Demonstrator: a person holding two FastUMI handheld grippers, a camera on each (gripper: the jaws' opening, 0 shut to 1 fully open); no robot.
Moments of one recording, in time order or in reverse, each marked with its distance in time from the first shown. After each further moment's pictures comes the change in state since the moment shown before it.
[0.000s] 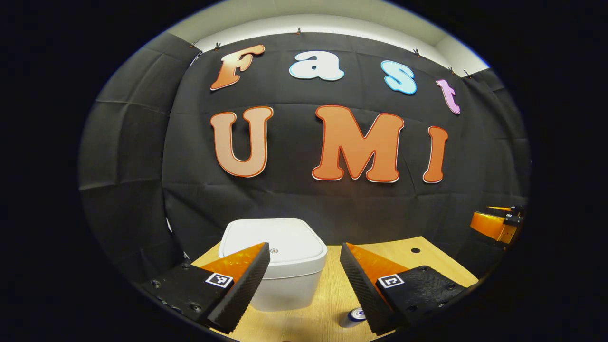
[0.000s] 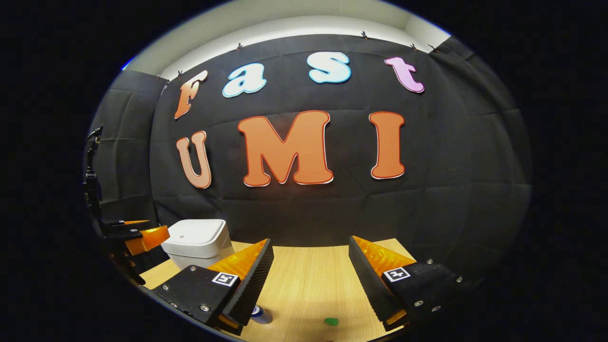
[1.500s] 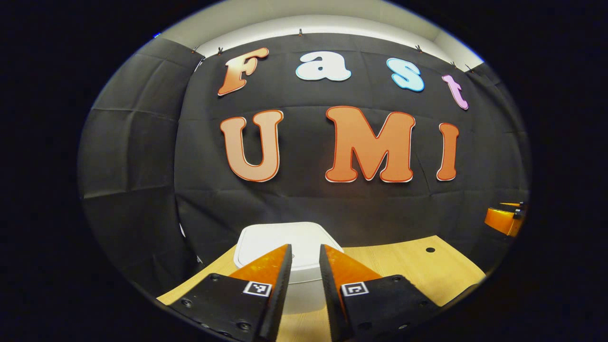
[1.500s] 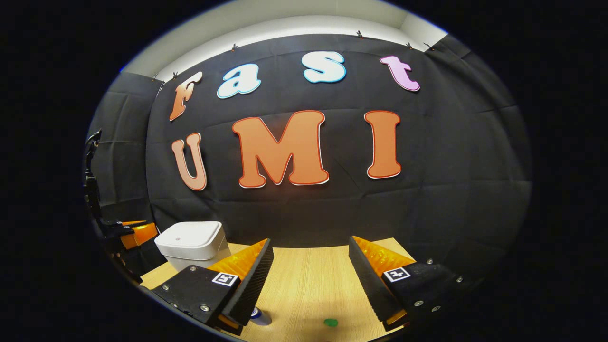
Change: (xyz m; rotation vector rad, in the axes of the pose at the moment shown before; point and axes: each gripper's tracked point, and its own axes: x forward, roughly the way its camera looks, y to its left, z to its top) left arm 0.008 0.023 -0.002 0.024 0.013 0.080; right arm 0.005 -0.007 0.001 0.019 -0.001 -0.020
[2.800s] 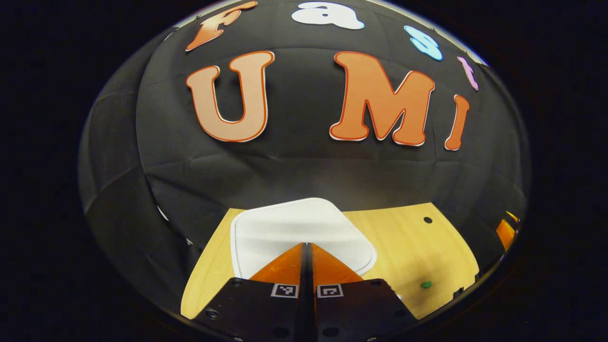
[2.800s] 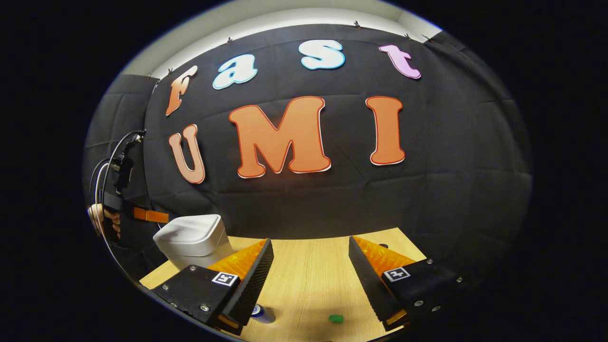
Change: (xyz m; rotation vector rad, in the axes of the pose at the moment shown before) left arm 0.119 0.044 -0.016 0.051 0.387 -0.145; right arm 0.017 0.001 -0.023 0.027 0.076 0.002
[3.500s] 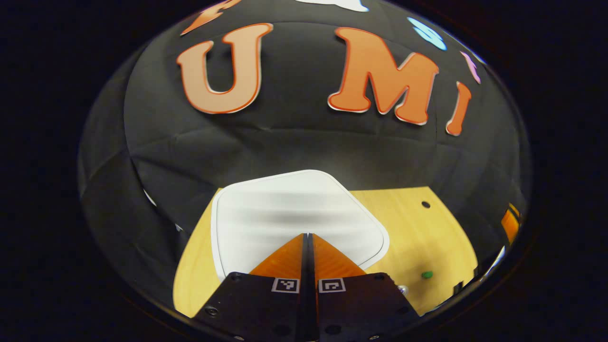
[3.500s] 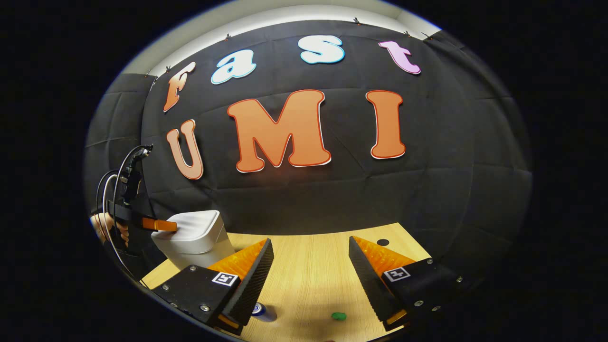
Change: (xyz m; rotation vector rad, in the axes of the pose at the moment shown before) left arm 0.026 -0.011 -0.039 -0.086 0.096 -0.063; right arm 0.002 0.007 -0.010 -0.011 0.028 -0.006
